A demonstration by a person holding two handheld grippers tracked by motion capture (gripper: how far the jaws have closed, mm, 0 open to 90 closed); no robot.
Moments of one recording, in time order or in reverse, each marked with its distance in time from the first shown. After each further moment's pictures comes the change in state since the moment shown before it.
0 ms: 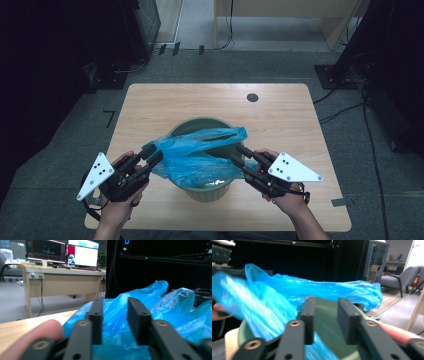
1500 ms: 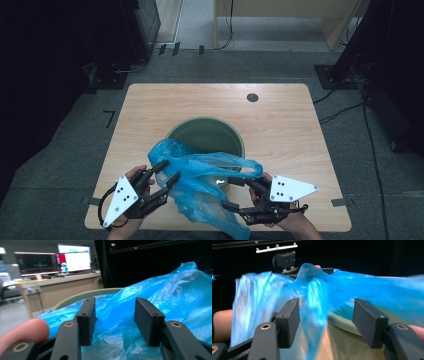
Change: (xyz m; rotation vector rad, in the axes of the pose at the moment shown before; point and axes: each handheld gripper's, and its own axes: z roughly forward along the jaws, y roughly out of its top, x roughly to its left) left arm -0.037 -0.037 0.004 -0.026 -0.001 0.211; right arm 0.023 -0.028 -0.016 0.044 0.417 0.111
